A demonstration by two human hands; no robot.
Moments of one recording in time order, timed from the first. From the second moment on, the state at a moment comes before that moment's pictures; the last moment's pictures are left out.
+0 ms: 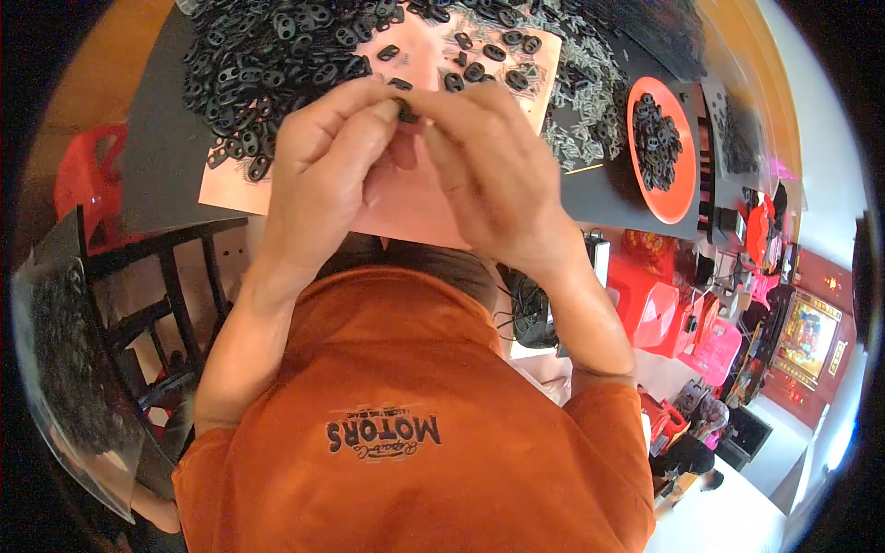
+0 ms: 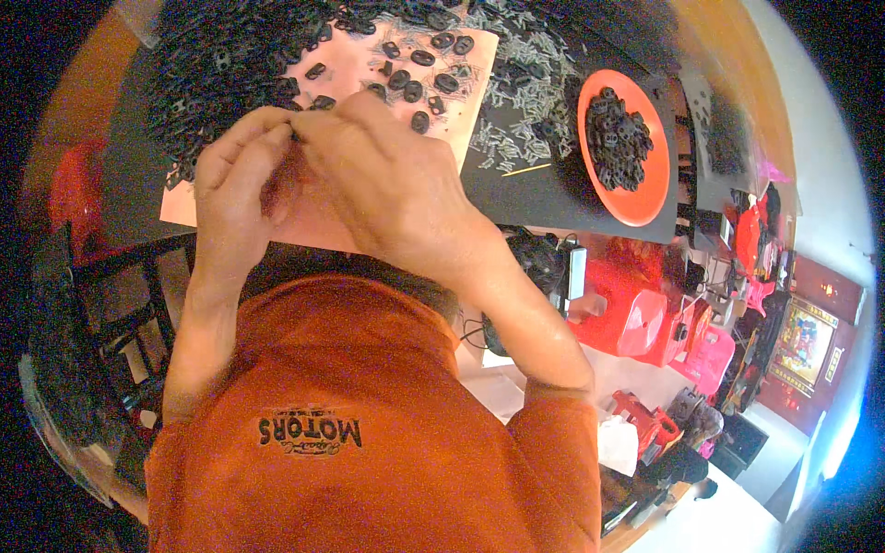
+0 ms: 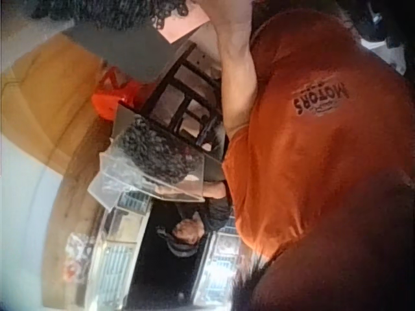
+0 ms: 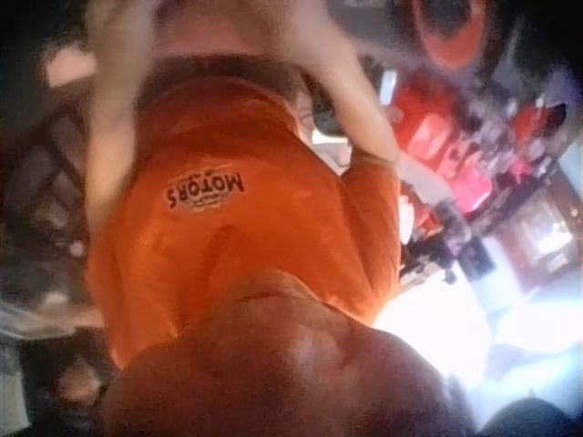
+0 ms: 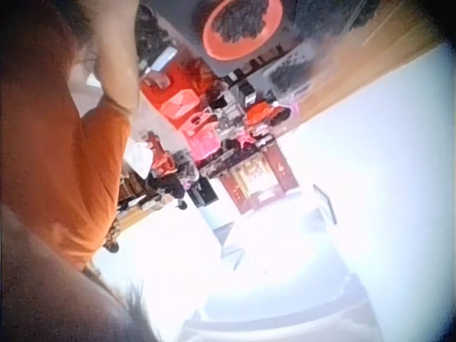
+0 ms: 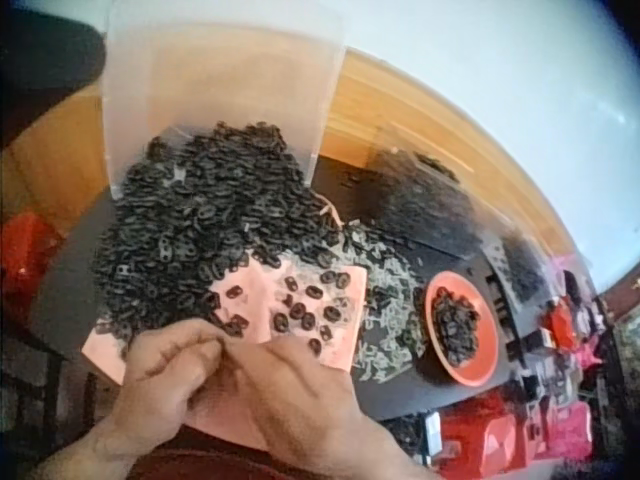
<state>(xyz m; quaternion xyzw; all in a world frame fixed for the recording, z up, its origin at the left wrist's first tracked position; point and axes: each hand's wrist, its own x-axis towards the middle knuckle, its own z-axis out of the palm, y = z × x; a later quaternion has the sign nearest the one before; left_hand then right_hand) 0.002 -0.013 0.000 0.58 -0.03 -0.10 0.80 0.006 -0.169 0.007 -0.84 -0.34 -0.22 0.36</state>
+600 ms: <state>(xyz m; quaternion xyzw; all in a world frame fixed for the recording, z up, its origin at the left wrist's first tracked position) -0.012 -0.001 0.004 0.55 -0.13 -0.29 0.78 -0.003 -0.173 0.018 -0.82 -0.31 -0.10 0.47</state>
